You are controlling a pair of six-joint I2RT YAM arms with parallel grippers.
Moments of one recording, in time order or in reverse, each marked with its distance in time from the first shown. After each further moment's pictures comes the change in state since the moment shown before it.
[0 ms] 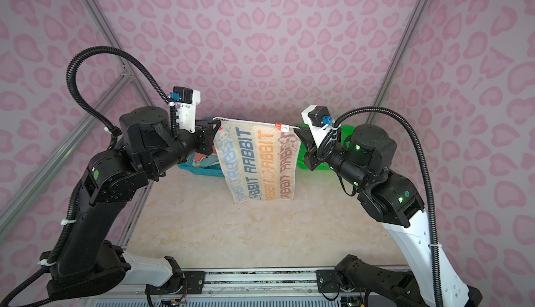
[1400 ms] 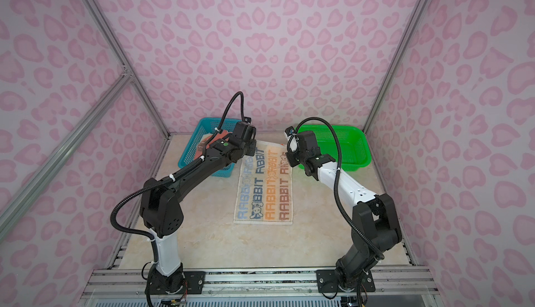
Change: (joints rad) left arm 0.208 0.582 -0.352 0.430 -0.132 0.063; right arm -0.253 0.541 -0.451 0.441 0.044 0.052
